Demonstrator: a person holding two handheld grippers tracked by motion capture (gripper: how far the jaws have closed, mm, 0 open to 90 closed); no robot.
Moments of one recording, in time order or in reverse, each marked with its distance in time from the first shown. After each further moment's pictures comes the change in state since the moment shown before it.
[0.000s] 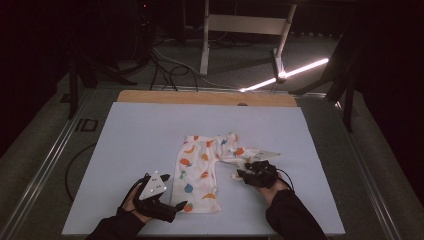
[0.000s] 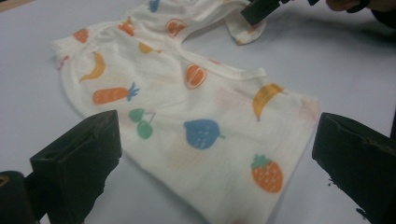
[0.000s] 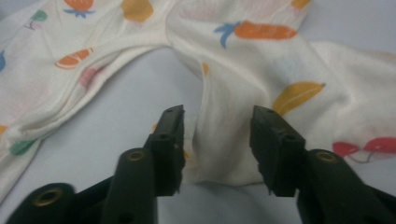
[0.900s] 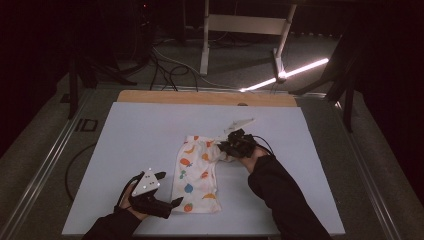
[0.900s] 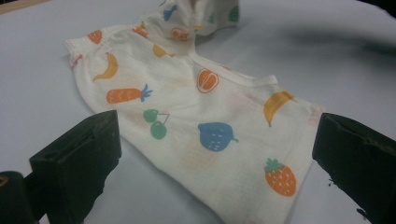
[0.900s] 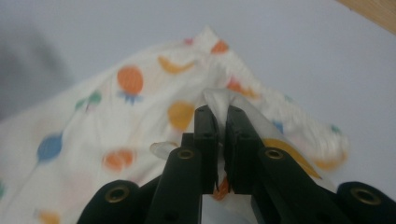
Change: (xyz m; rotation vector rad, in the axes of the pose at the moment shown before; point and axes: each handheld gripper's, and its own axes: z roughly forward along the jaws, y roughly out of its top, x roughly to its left) left arm 0.014 -0.006 -0.001 -0.049 -0.012 -0.050; right arm 0.012 0.109 0.024 0.030 0.138 -0.176
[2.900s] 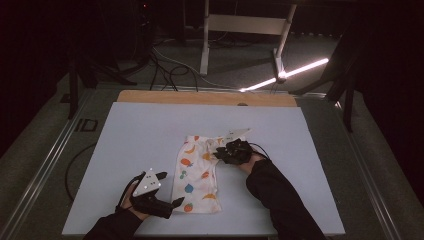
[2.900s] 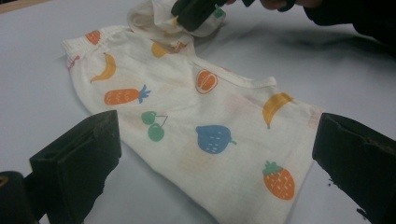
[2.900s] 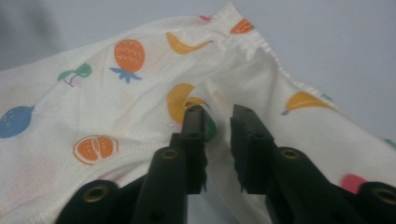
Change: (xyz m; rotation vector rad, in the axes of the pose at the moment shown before) left arm -0.001 0.000 0.003 -0.003 -0.005 0.003; right arm -0.007 -0.032 0.036 -0.040 0.078 -0.104
